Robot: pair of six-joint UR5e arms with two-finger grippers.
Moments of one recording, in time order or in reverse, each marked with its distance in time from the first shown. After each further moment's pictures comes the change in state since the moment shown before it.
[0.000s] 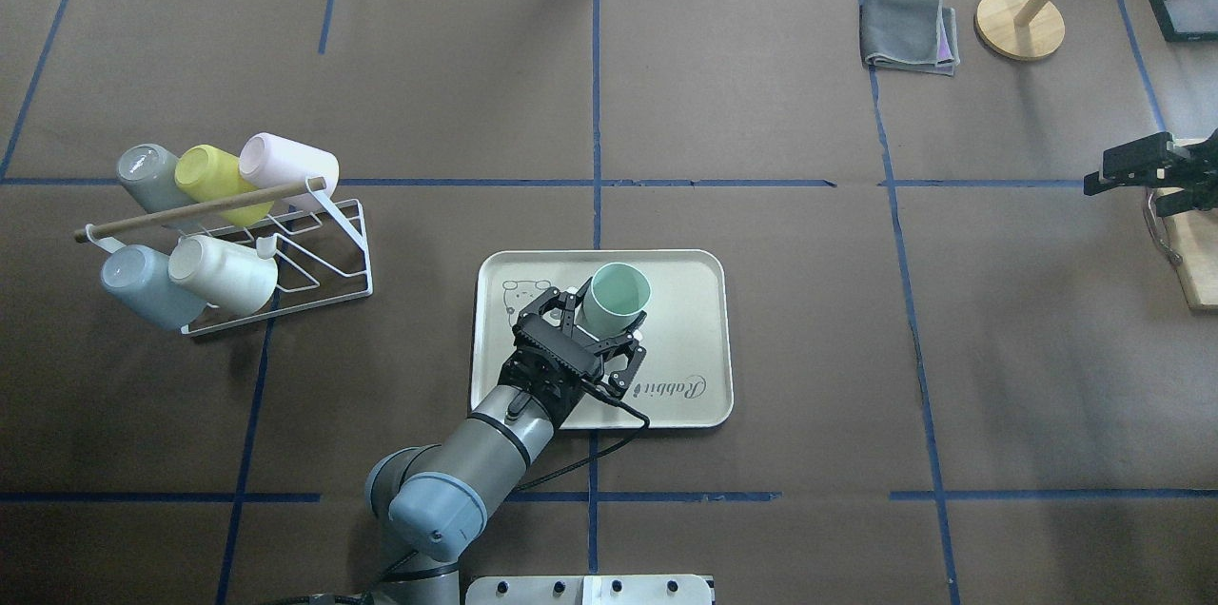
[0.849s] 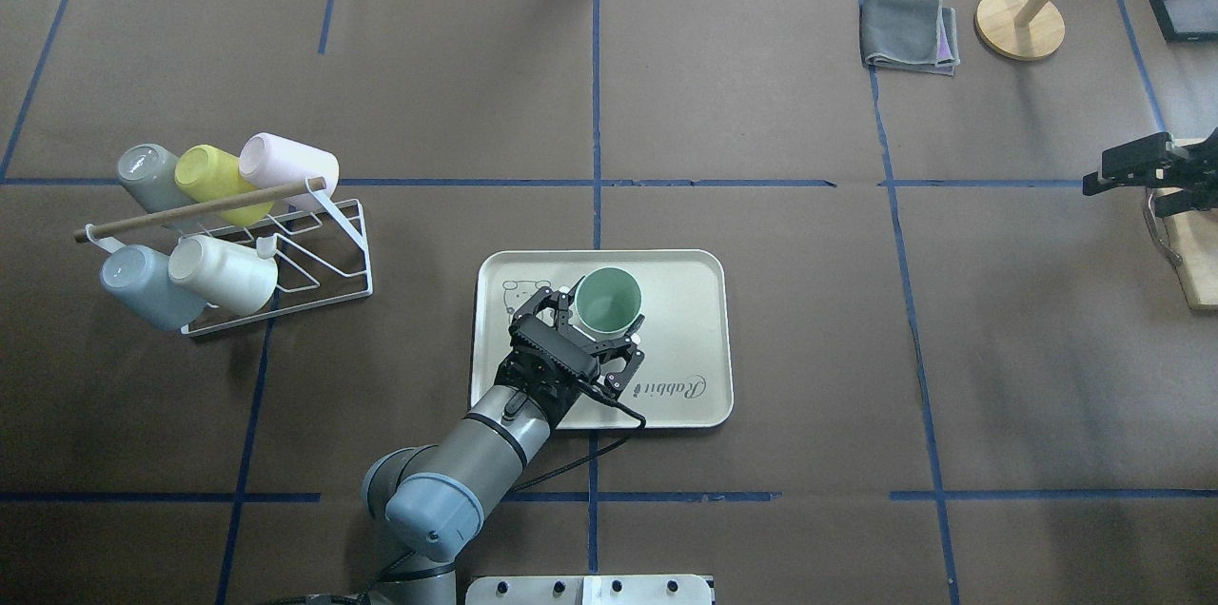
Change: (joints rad) left arm 0.000 0.006 -0.004 0.001 0.004 0.003; right arm 0.000 0.001 0.000 0.000 0.003 0.000
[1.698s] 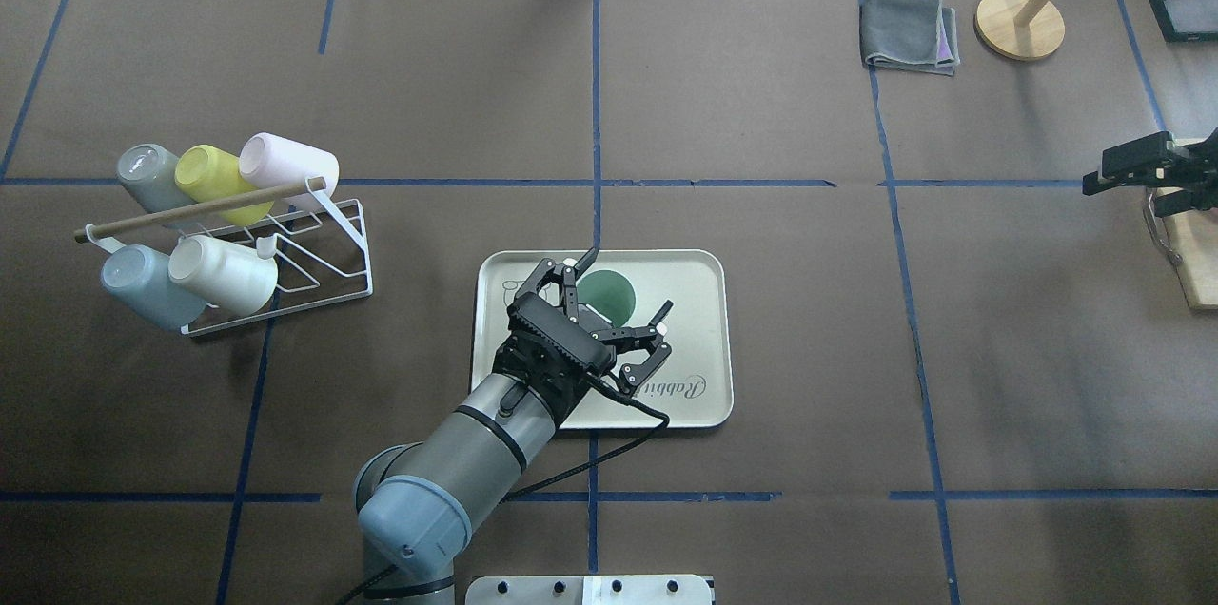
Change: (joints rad) left arm -0.003 0.040 -0.320 0.186 -0.003 0.087; right arm 0.001 -0.001 0.003 0.000 0.005 0.000
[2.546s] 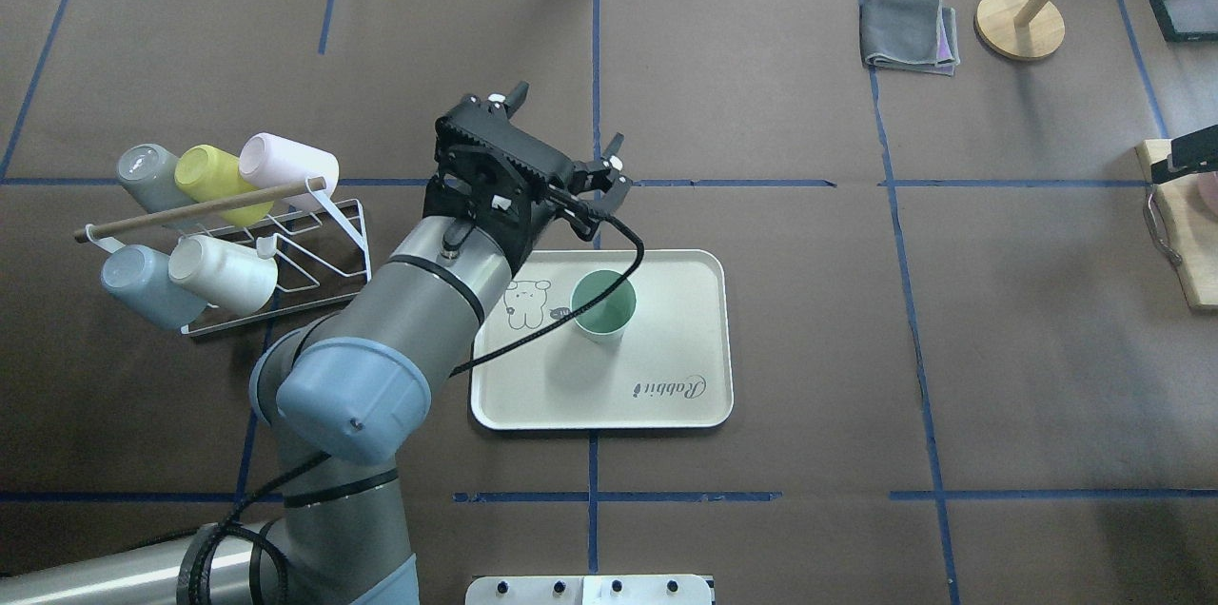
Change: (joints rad) left arm -0.200 0.021 -0.270 0.452 0.000 -0.108; right arm 0.122 -0.007 0.001 -0.162 0.002 -0.277
